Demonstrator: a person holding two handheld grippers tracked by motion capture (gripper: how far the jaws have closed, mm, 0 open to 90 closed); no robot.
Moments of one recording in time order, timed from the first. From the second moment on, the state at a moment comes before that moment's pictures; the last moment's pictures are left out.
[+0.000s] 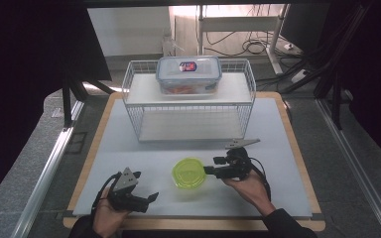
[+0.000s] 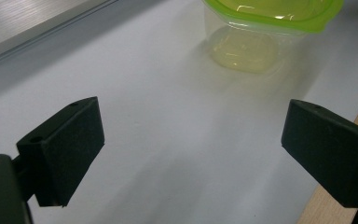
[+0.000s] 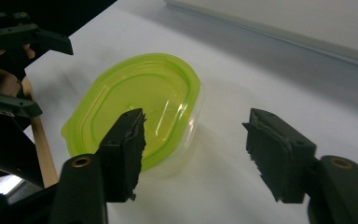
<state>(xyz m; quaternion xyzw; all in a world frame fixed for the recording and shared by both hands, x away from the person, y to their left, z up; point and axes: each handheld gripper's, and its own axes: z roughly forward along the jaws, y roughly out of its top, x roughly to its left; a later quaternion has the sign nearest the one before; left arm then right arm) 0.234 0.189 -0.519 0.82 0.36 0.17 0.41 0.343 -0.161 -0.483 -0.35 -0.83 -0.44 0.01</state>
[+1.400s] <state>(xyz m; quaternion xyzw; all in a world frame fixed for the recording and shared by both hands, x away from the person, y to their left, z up) 0.233 0.188 -0.518 0.82 0.35 0.17 0.41 0.366 -0.158 -0.475 -0.40 -0.79 -0.45 0.16</state>
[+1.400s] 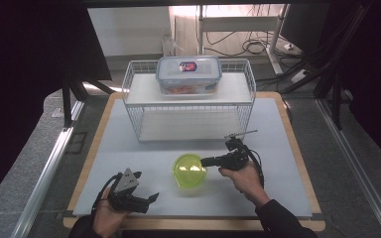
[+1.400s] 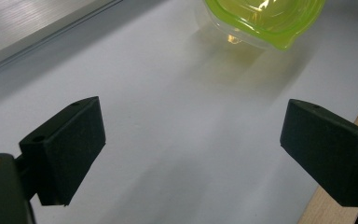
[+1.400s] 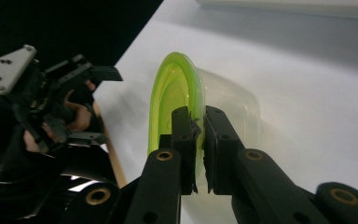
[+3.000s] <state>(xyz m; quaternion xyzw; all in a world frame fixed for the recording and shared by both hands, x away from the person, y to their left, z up) 0.234 0.189 -0.518 0.82 0.36 0.17 0.41 0.395 -0.189 -0.359 -0.40 -0.71 -0.56 0.16</state>
